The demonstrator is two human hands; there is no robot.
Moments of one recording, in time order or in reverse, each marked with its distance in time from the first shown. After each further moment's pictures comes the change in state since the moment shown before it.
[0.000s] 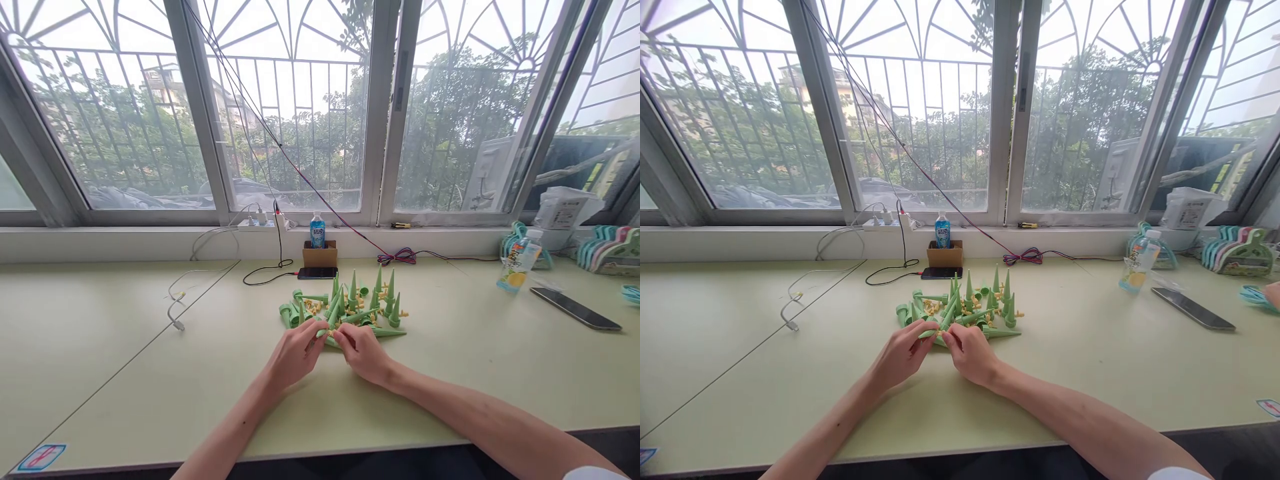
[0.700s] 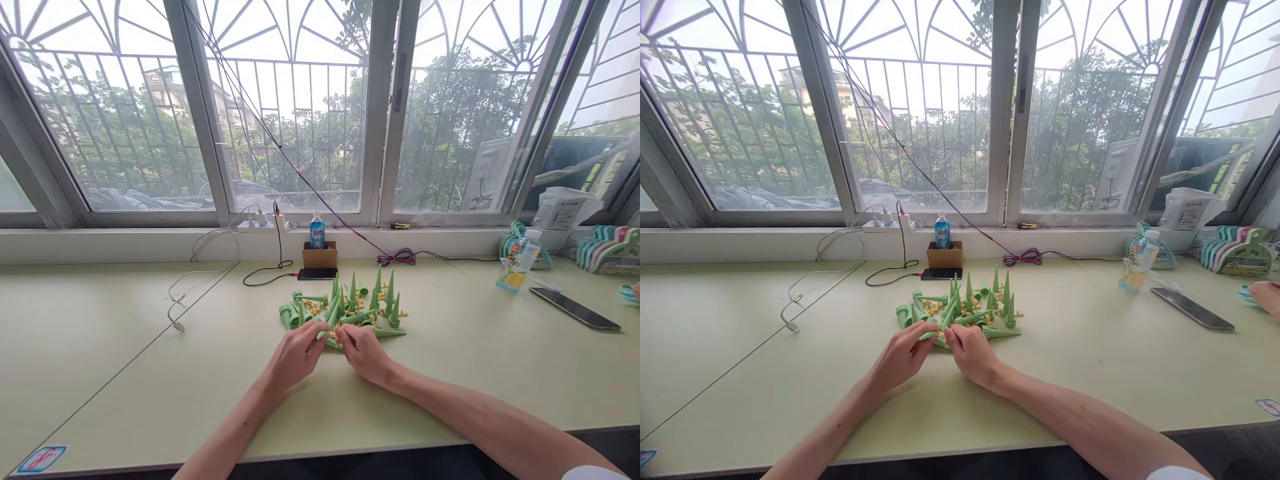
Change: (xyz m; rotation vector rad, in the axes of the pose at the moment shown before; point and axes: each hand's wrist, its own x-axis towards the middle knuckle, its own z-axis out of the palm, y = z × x) left_hand 0.001 0.003 -0.001 0.012 -0.021 -0.003; right_hand 0.000 0.000 0.001 0.025 0.020 0.027
